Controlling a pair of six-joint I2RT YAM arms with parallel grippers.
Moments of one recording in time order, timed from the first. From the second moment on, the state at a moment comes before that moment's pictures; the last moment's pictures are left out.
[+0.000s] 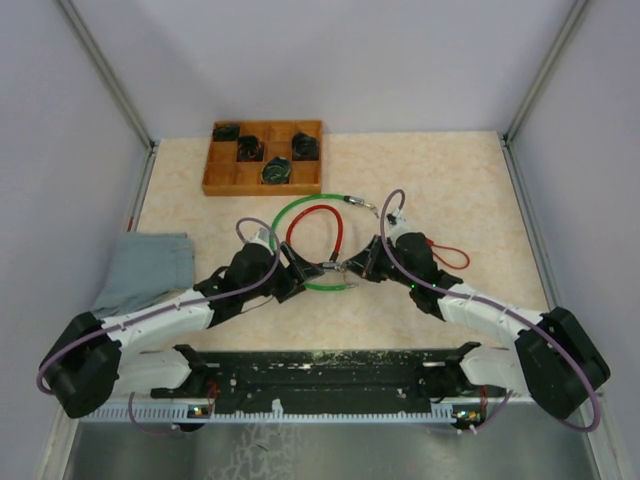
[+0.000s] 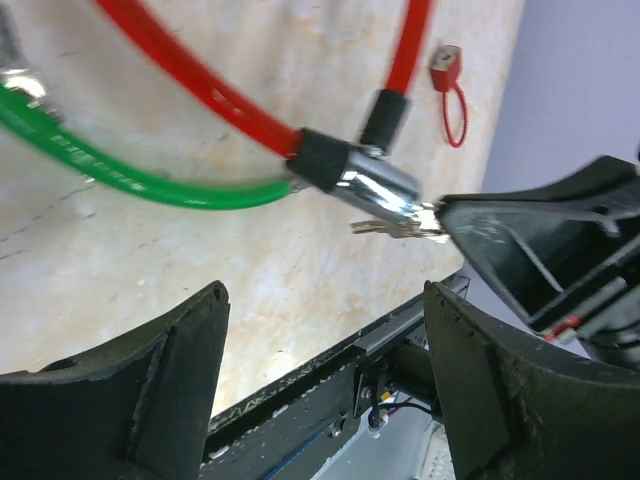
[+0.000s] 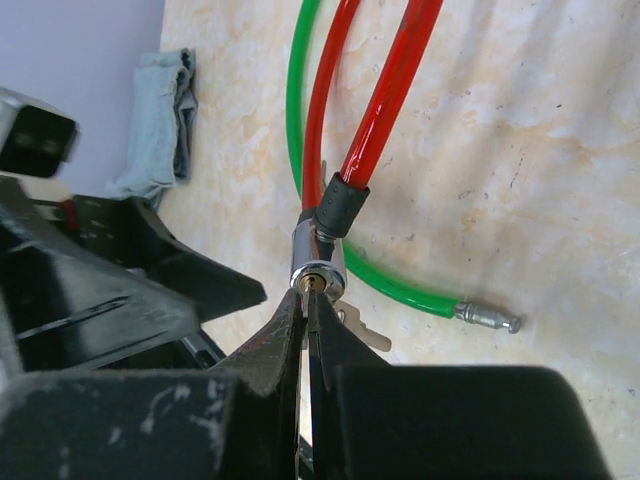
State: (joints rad) left arm -0.81 1.16 0.54 0.11 0.02 -1.22; right arm 0.61 1.16 0.46 0.31 -0.24 0.84
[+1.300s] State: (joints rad) left arm -0.71 1.58 0.46 0.81 0.19 -1.45; right arm 0.62 1.16 0.33 0.49 -0.25 1.07
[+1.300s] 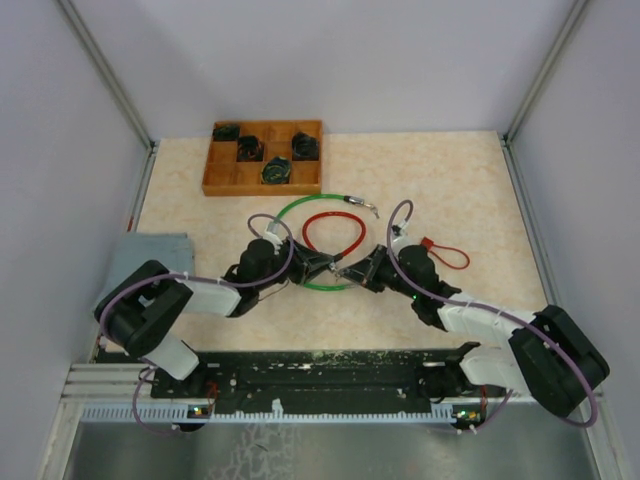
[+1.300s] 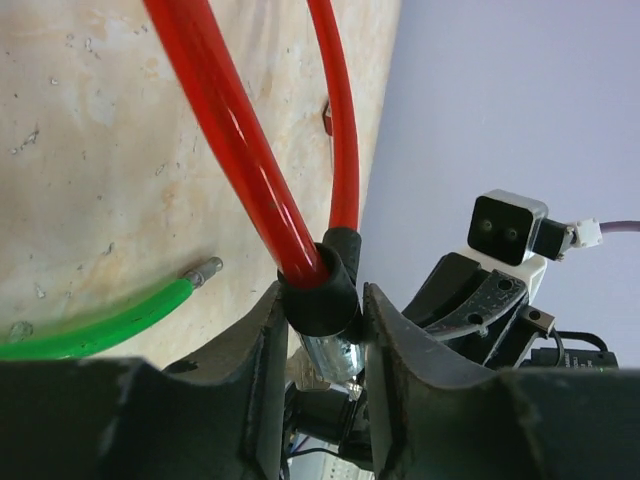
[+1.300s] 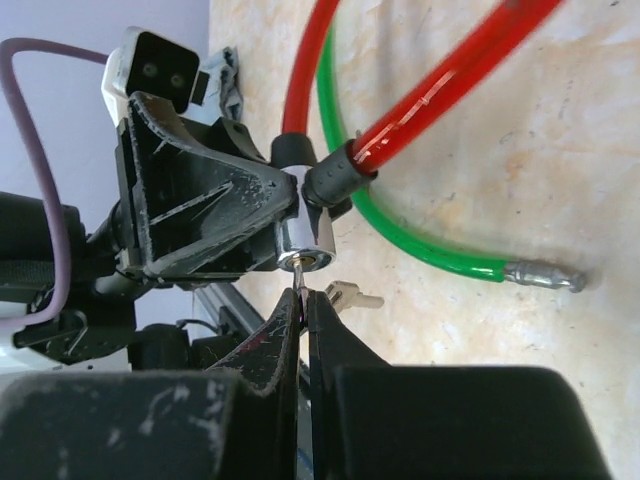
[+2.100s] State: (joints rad) left arm -0.73 1.54 0.27 1.20 0.12 -1.31; right arm 0.64 1.35 0.30 0.87 -0.43 1.17
